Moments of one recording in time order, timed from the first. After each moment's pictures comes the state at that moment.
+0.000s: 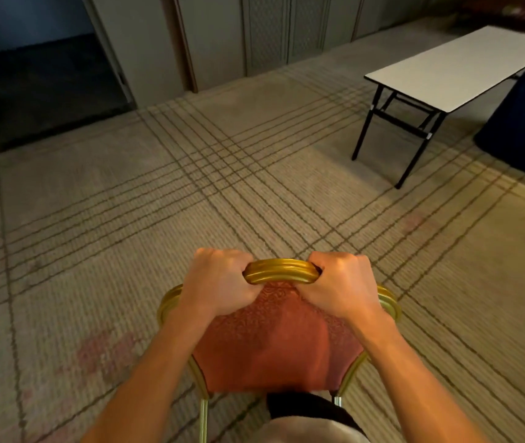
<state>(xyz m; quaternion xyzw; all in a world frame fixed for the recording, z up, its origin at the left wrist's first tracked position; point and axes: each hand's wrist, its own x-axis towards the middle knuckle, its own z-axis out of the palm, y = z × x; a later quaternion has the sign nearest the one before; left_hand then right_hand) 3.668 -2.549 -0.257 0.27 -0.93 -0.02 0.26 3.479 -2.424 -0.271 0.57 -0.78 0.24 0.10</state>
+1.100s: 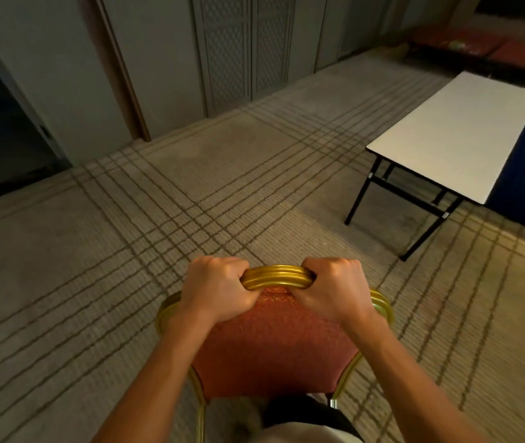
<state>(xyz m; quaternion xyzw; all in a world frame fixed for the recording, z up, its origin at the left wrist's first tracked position) 3.325 -3.206 -0.239 0.21 -0.94 -0.05 0.28 3.153 -3.052 -0.239 0.53 -0.80 0.24 0.11</state>
